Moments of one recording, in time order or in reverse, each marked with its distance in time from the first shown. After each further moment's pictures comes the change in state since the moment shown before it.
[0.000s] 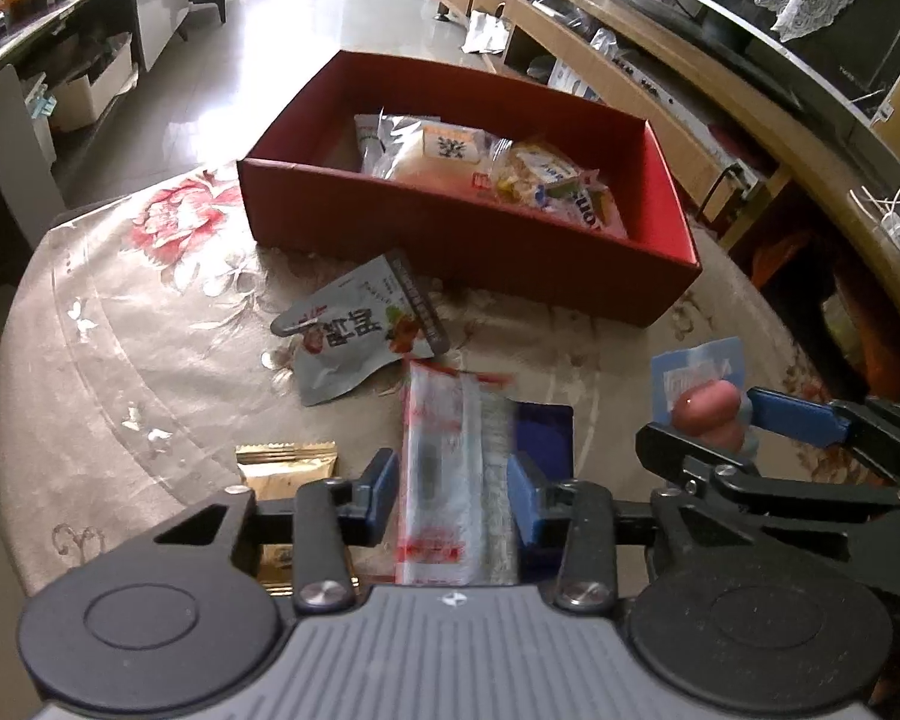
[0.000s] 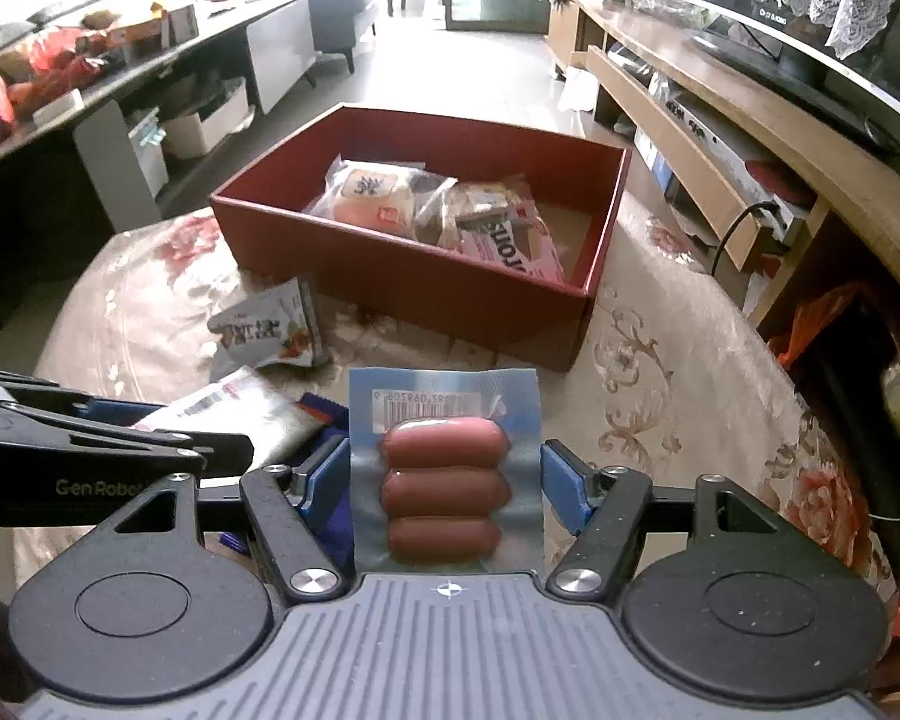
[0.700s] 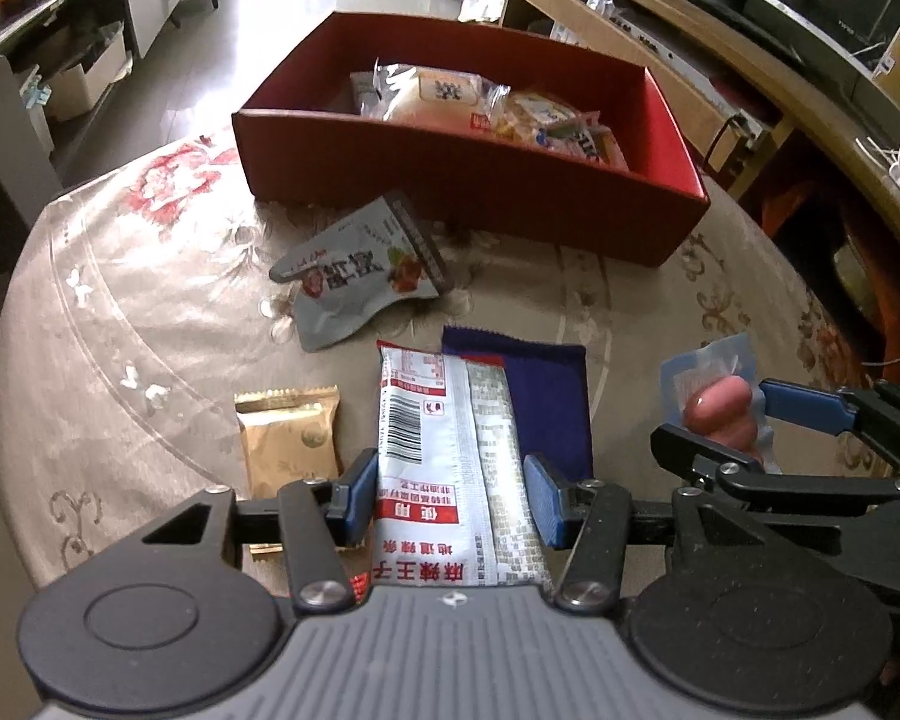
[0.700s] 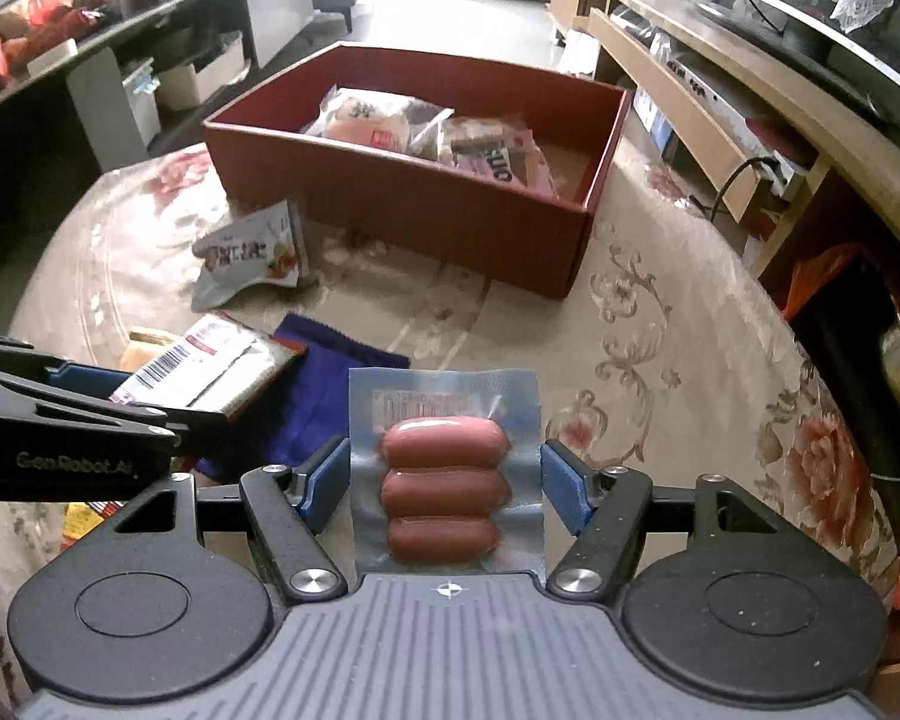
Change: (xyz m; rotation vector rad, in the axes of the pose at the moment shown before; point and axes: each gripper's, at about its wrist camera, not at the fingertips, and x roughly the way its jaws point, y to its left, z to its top) left arm 0.008 -0.001 -0.017 0.029 0.051 0.023; right arm 0.011 0.000 -0.025 -0.030 0.070 -0.029
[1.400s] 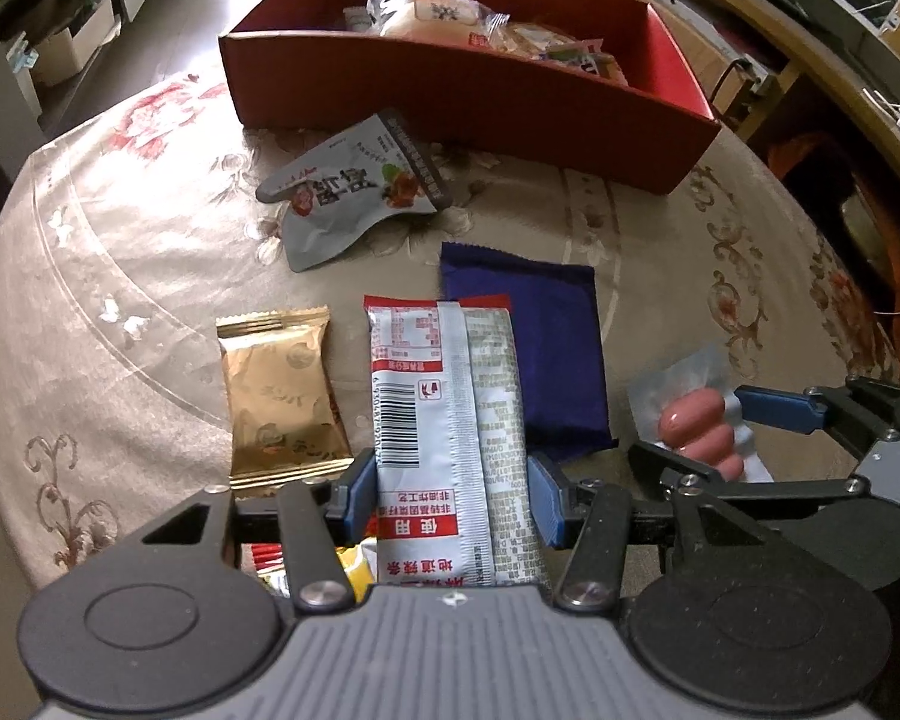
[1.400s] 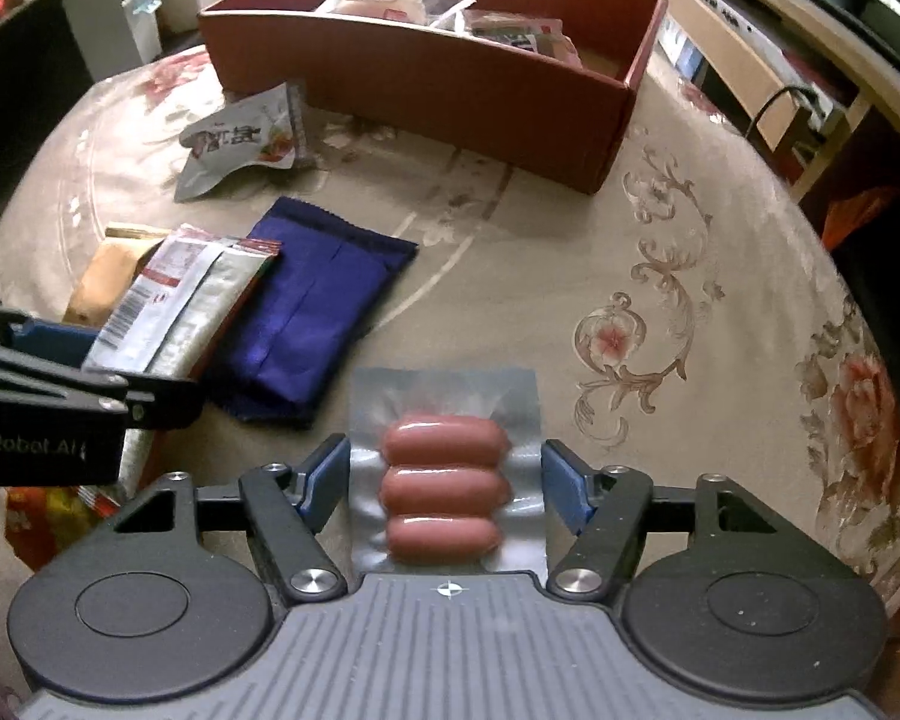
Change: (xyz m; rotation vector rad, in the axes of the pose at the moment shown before) left arm 0.014 0.000 -0.018 0.012 0.091 -0.003; right arm 0.033 0.006 -0.027 -0.045 0.145 -0.001
